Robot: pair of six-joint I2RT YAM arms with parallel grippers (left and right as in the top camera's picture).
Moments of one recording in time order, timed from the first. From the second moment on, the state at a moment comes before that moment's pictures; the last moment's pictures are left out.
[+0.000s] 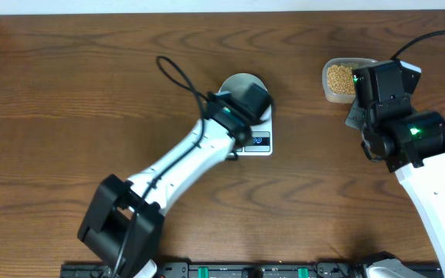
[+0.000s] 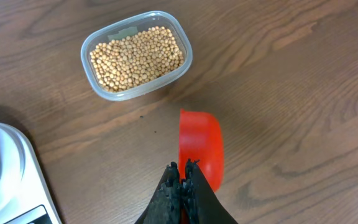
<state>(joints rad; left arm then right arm) -0.71 1.77 1.35 -0.93 -0.29 -0.92 0.28 1.31 1.34 -1.05 0.49 0.58</state>
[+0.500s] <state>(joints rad) -0.77 1.77 1.33 -0.83 -0.35 -0.95 0.28 1.31 1.34 -1.05 0.49 0.58</state>
